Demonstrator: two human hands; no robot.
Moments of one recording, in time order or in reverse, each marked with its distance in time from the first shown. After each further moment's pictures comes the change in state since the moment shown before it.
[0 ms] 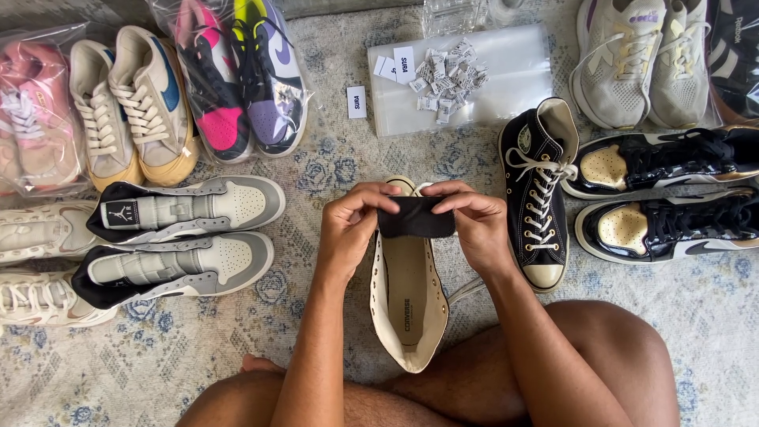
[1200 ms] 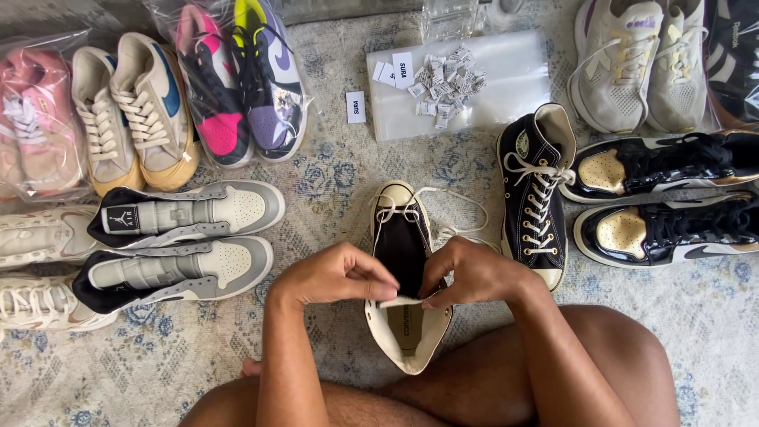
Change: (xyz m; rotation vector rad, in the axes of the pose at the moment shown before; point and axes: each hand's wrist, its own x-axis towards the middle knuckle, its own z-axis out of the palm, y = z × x) left_hand -0.015 0.039 -0.041 0.225 -0.685 -0.706; right_hand -0.009 -0.054 -0.009 -0.584 -0.918 0.489
